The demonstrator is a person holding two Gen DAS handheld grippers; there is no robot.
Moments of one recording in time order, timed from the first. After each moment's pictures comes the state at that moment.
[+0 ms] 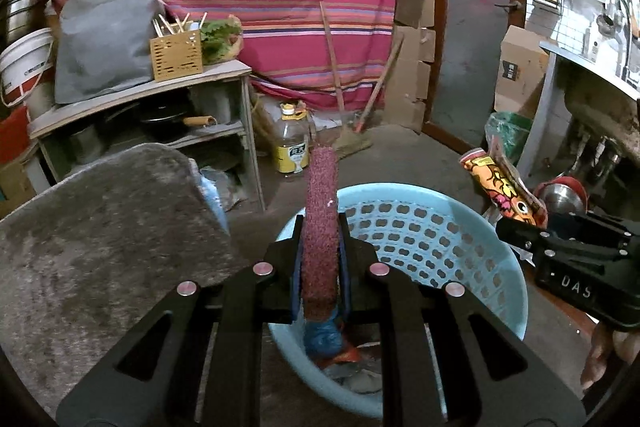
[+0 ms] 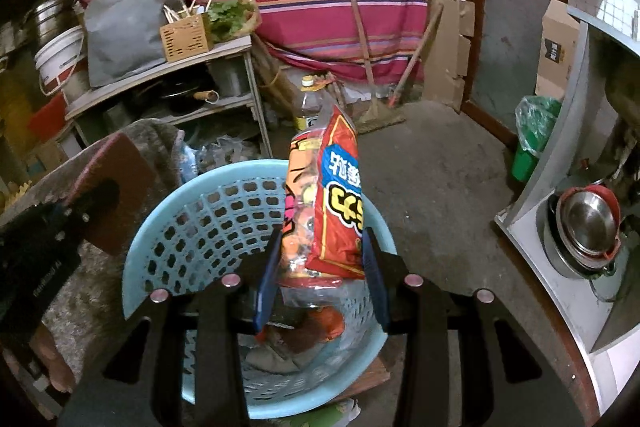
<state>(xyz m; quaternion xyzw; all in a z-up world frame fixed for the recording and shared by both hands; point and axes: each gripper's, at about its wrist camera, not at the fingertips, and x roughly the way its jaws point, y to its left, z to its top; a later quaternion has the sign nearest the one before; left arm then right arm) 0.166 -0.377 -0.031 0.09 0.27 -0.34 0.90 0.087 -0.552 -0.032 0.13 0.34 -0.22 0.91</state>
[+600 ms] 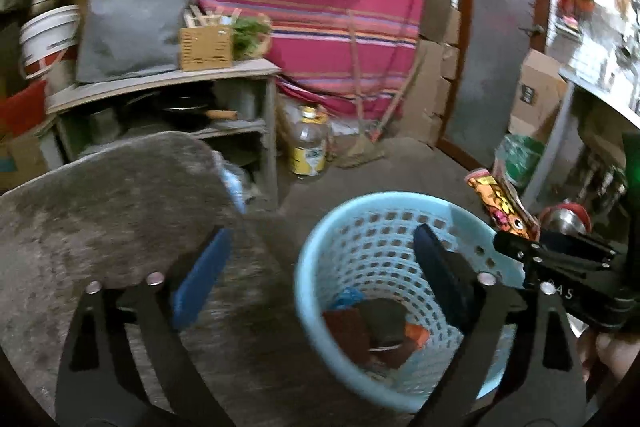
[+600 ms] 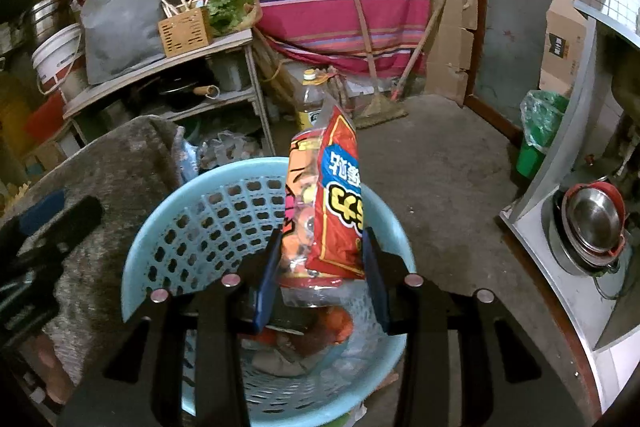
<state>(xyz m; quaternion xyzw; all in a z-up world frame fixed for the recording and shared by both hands) 0.174 -0.338 -0.022 0.04 0.27 -0.30 0.91 0.104 -0.541 -0.036 0.13 0.35 -0.21 0.90</state>
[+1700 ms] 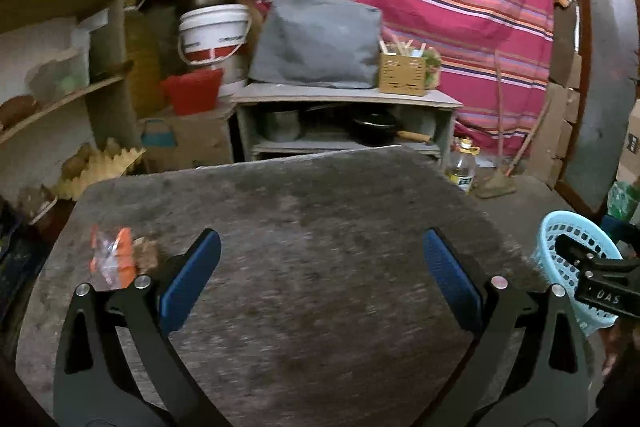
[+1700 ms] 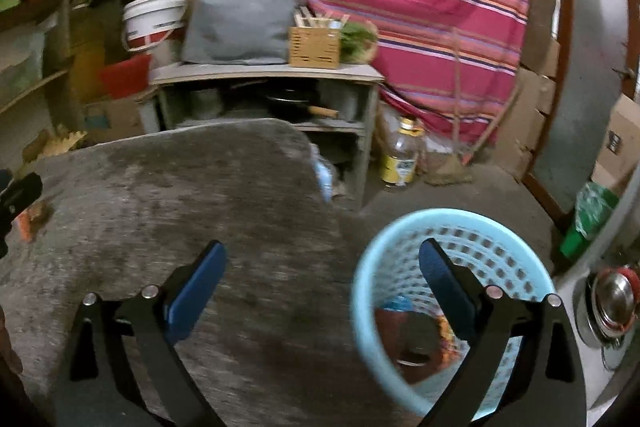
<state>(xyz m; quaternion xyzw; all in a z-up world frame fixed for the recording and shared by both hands) 0.191 -0.079 0.012 0.02 0.25 -0.08 0.97 0.161 -0.330 -0.002 0.01 0.30 -0.11 0.95</state>
